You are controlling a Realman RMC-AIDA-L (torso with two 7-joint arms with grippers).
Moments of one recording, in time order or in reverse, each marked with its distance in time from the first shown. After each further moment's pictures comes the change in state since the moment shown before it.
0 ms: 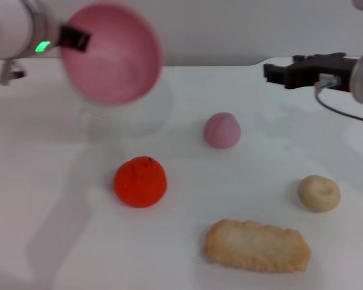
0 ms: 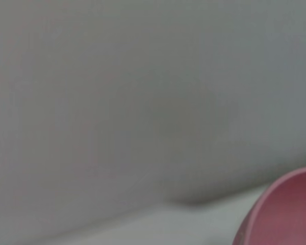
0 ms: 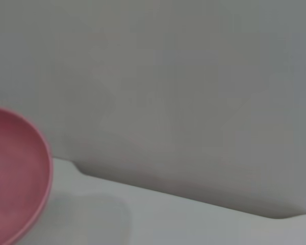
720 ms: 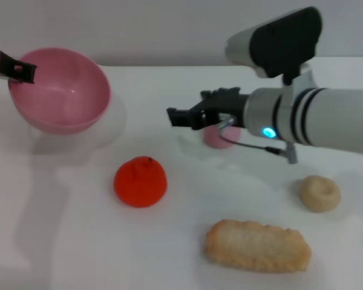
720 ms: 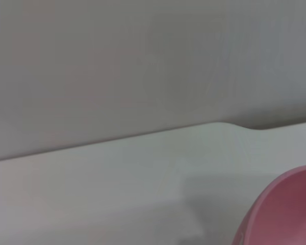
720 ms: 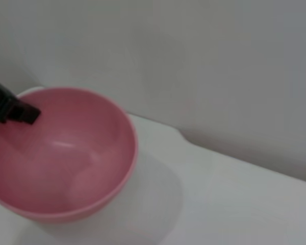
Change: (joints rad) left arm -0.041 0.007 -0.275 -0.186 -0.060 -0.059 0.126; right arm 0.202 0.004 -0.292 0.323 0.094 -0.251 0.034
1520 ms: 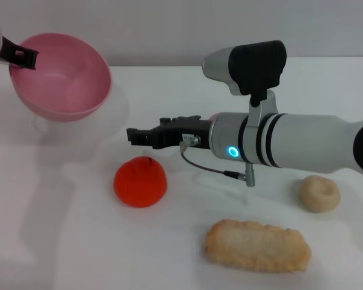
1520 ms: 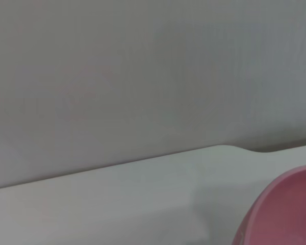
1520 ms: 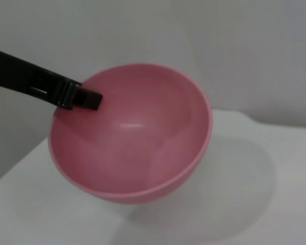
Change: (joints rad) left arm -0.038 -0.001 -0.007 -0.012 0.036 0.019 0.000; right arm 0.110 0.000 -0.124 0.267 0.556 -0.198 -0.222
